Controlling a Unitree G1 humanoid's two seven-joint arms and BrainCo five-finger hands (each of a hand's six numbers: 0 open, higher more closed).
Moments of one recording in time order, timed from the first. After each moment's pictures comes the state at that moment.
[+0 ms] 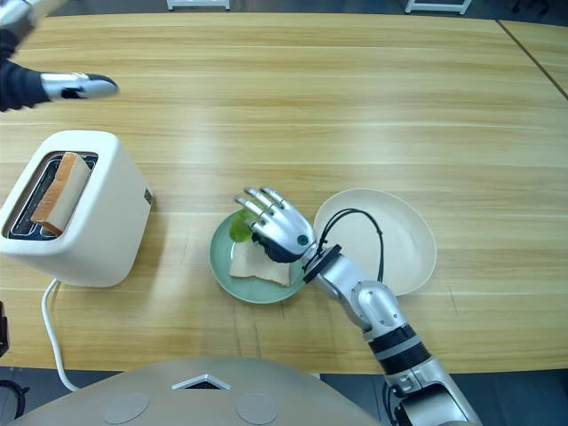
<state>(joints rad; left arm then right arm) -0.43 0.88 0.27 -0.69 0.79 0.24 -0.88 0.06 -0.49 0.45 -0.13 -1.20 -0.37 -0.15</state>
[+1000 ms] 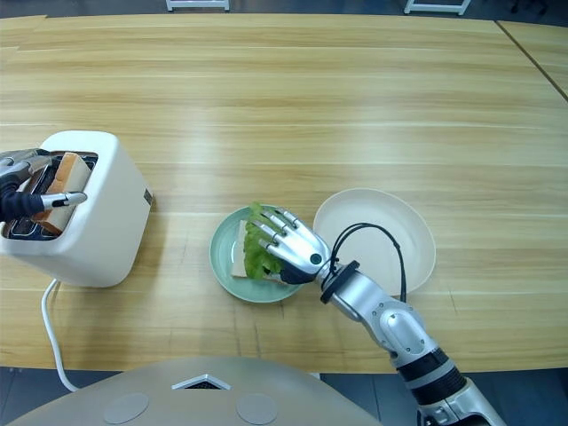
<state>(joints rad) 0.19 0.81 0.36 -0.66 0.83 0.24 -0.85 0.15 -0.69 0.37 -0.30 -1.27 -0.30 -0.05</state>
